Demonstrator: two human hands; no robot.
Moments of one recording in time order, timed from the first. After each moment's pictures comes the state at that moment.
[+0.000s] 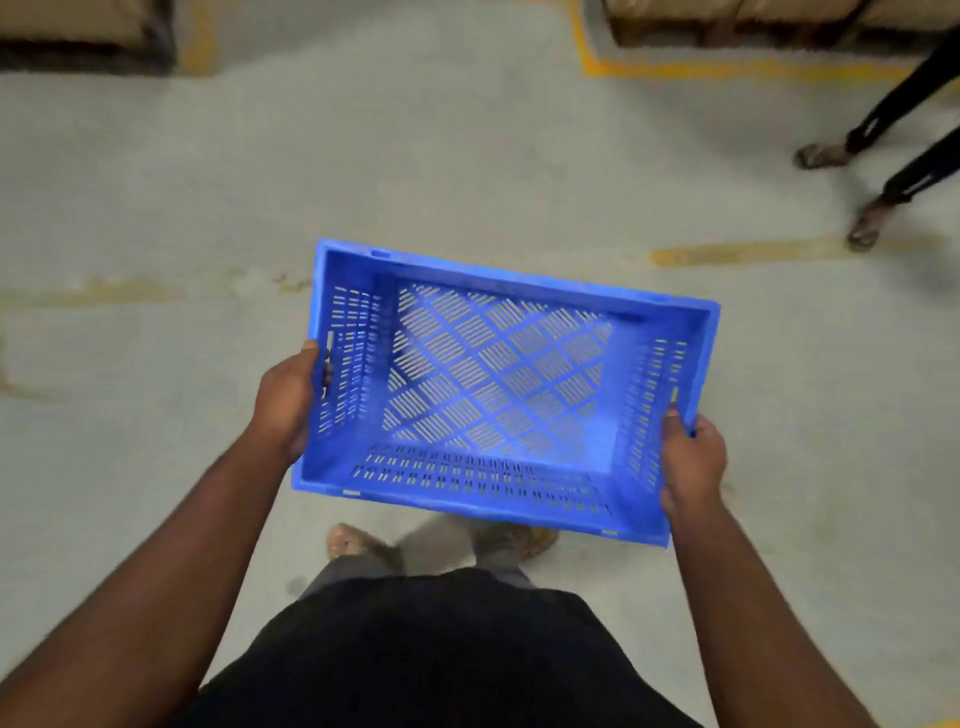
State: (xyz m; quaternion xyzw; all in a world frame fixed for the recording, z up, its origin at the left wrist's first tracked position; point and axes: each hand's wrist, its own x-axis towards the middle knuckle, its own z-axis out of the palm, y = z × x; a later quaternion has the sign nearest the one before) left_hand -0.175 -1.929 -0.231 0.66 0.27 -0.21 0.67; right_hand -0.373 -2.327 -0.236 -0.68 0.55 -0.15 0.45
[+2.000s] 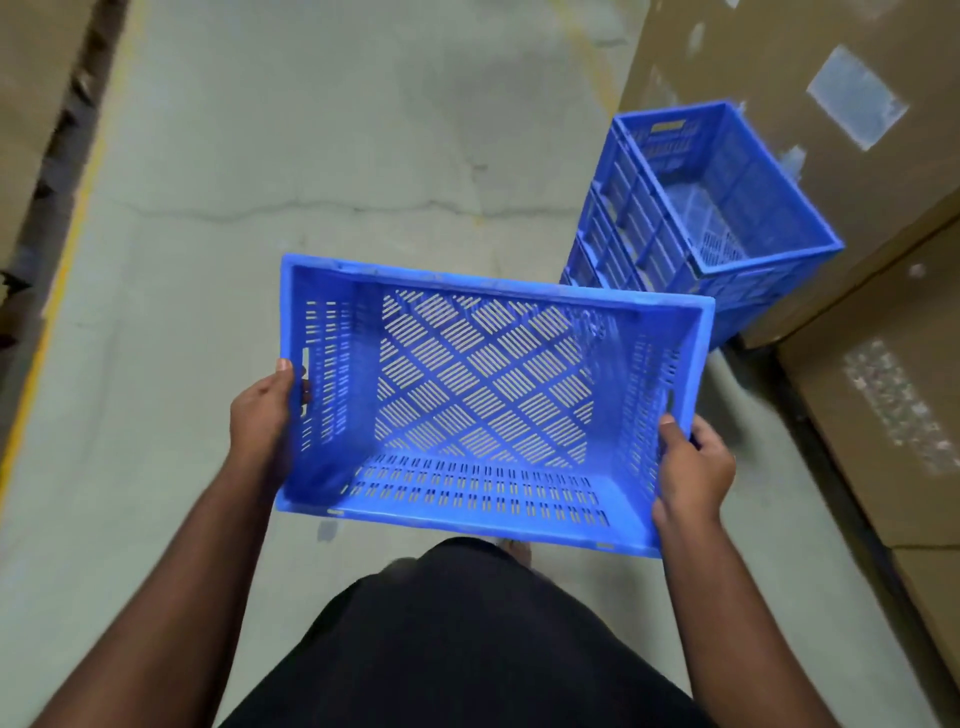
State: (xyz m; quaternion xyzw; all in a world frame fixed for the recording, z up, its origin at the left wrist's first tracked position) left_hand 0.296 -0.375 -0.151 0.35 0.67 0.41 0.52; right_hand 0.670 -0.569 -0.200 -0.72 -0.01 0.23 0.66
